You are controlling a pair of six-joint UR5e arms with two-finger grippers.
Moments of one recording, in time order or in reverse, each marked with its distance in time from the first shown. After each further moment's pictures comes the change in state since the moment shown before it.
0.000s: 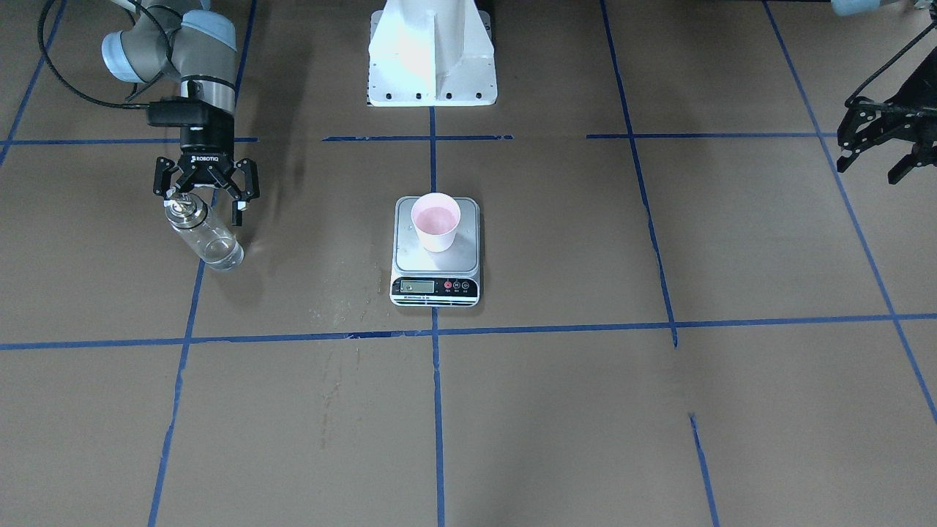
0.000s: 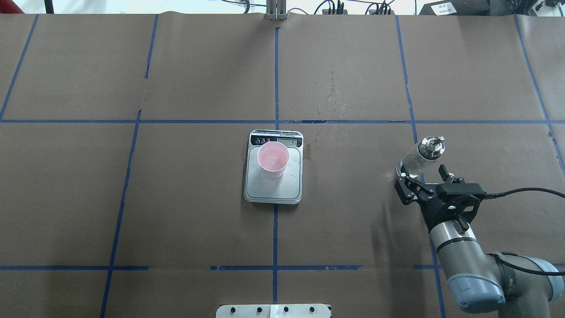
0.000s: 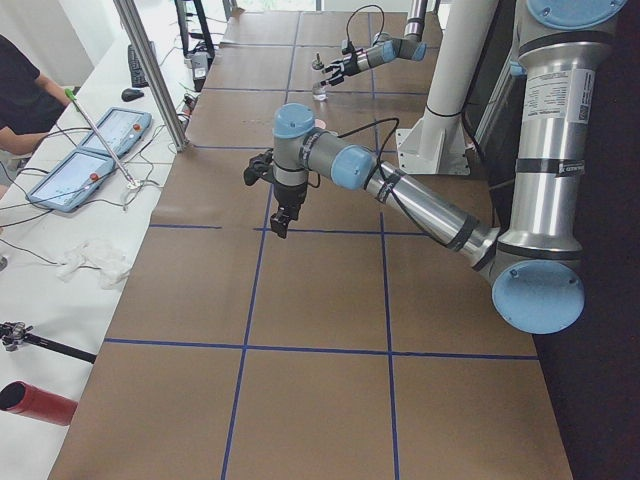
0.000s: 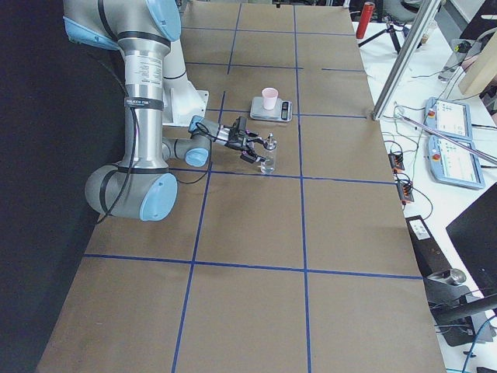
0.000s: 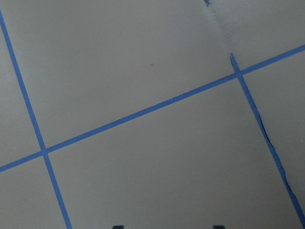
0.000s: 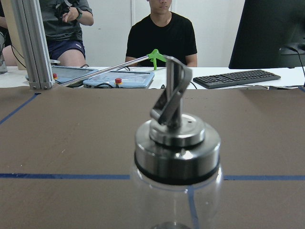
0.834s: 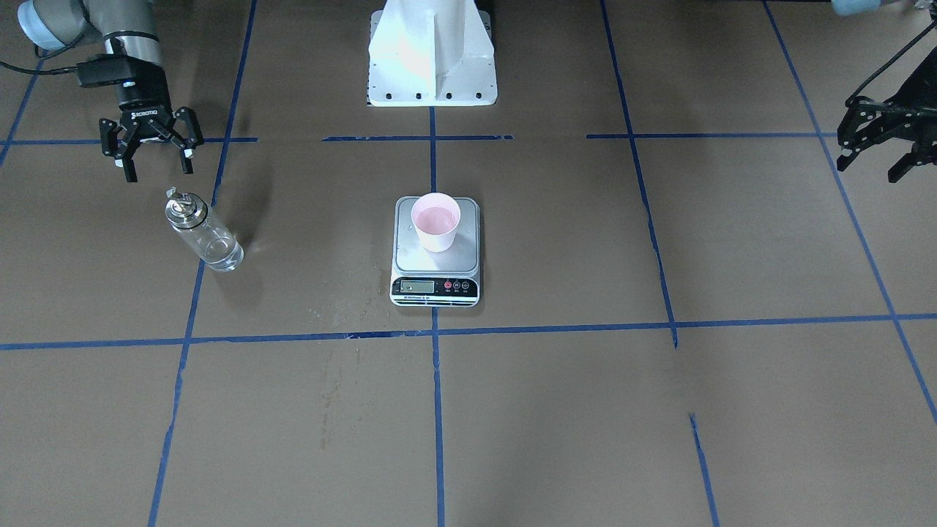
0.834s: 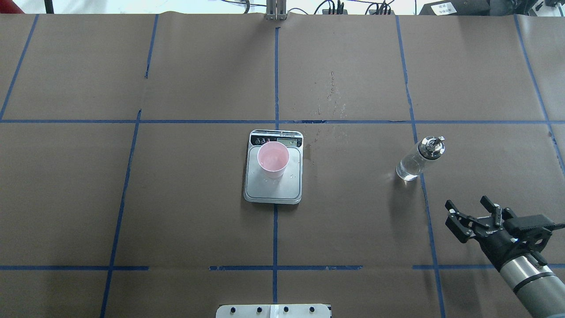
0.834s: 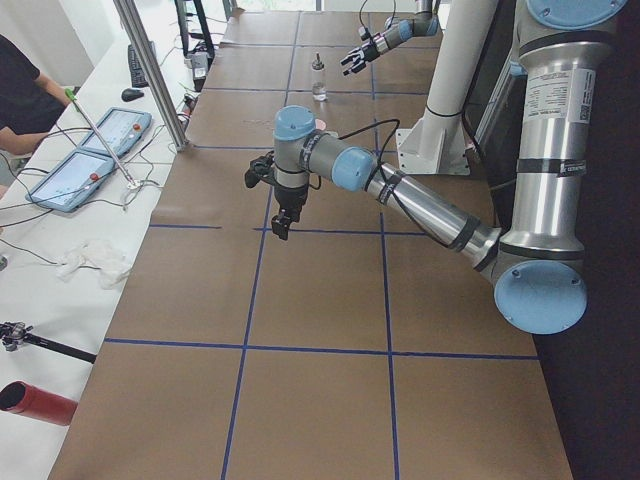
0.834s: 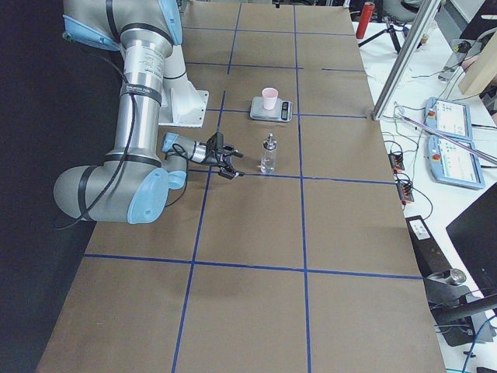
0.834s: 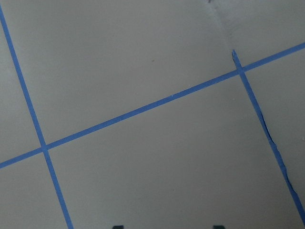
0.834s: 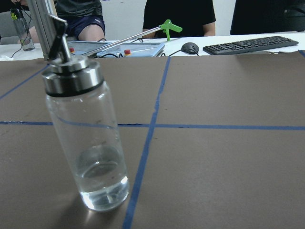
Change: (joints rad) left arm 0.001 0.005 0.004 -0.001 -0.001 -0.001; right arm -0.151 -0.307 -0.039 0.418 0.004 -0.013
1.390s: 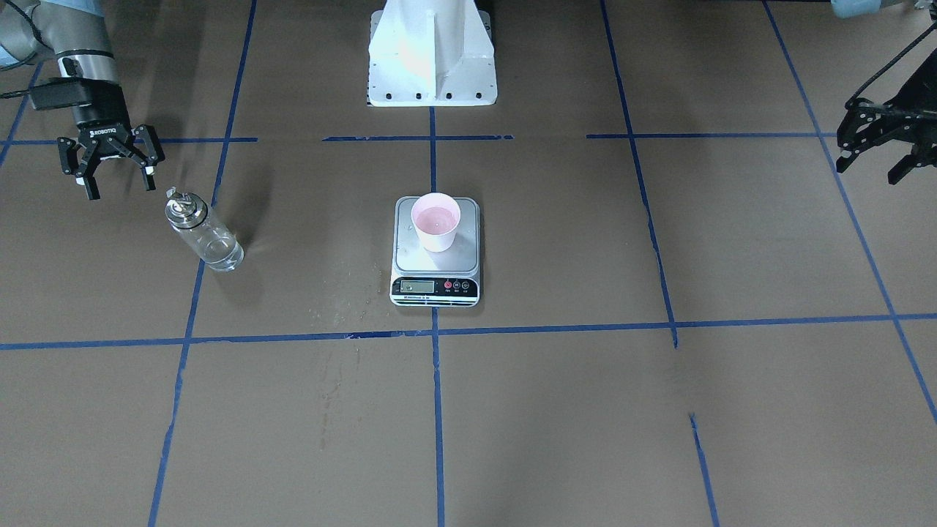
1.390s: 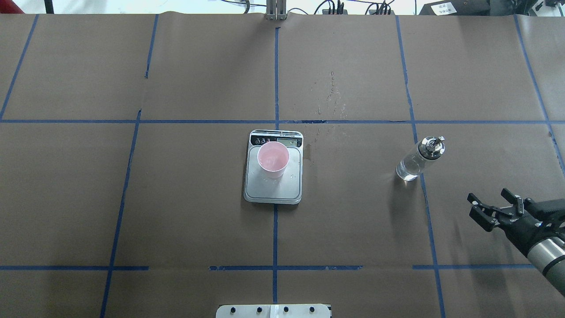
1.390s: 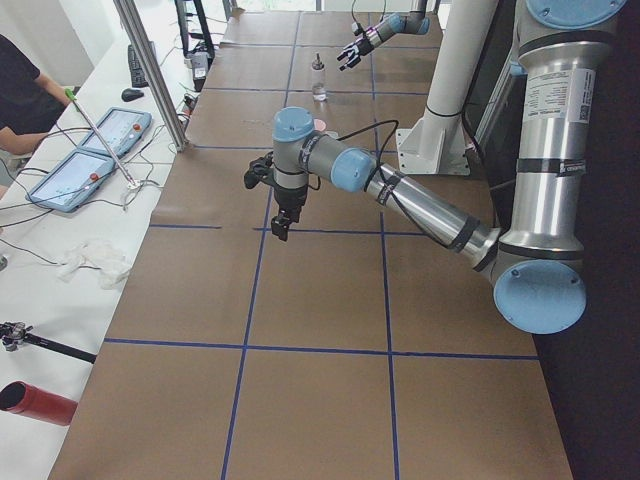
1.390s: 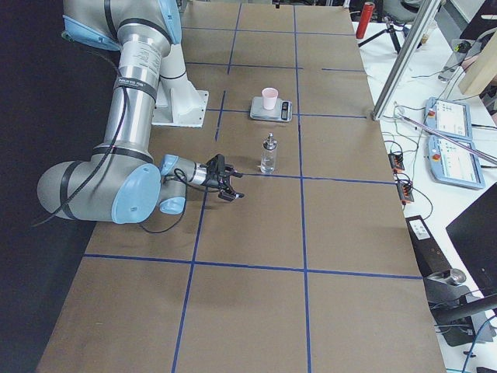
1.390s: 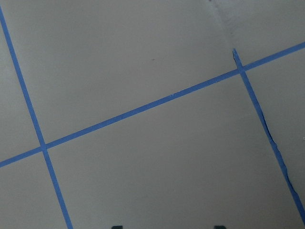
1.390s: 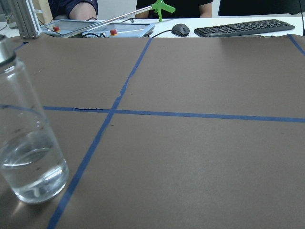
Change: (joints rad) left arm 0.001 -0.001 0.011 -0.005 0.000 -0.002; right arm 0.165 -0.011 -0.106 0.199 0.211 -0.149
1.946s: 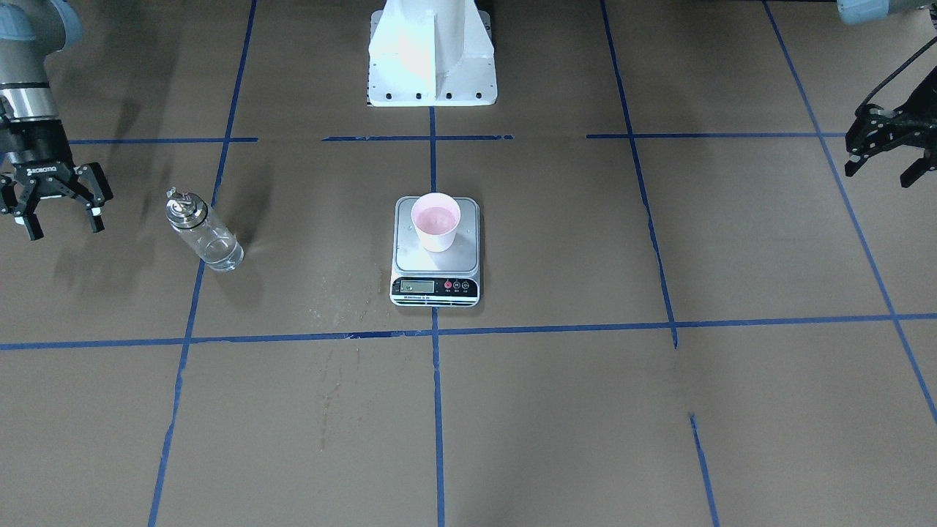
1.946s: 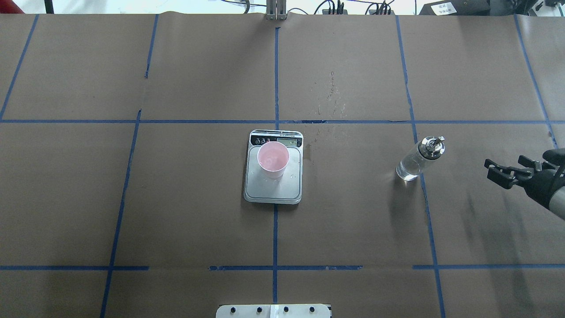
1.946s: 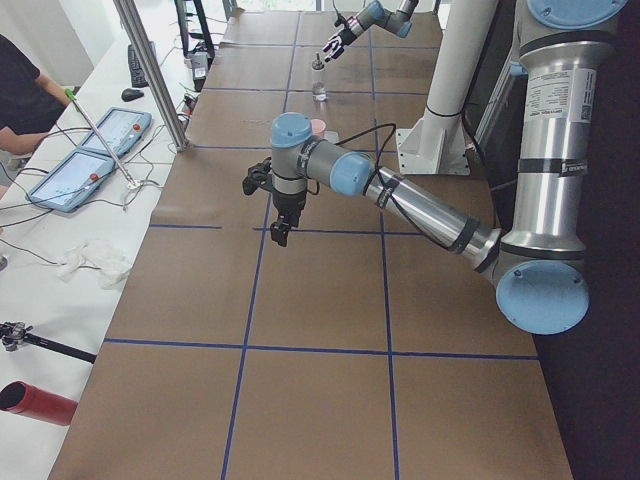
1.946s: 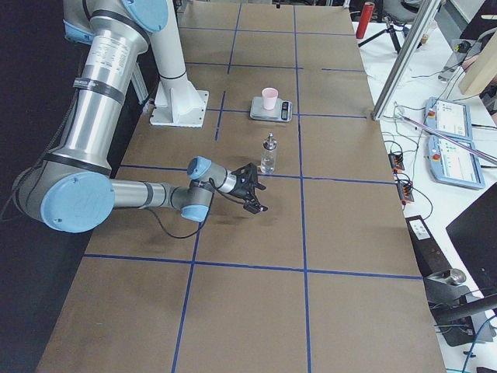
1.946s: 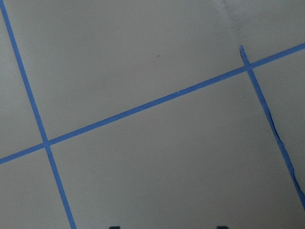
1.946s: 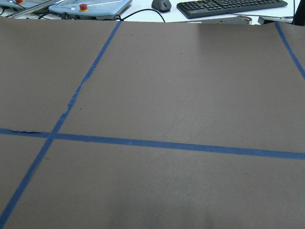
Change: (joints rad) left arm -0.038 0.008 0.044 -0.022 -0.002 0.005; right arm 0.501 0.115 -0.064 -0.007 0.576 -0.229
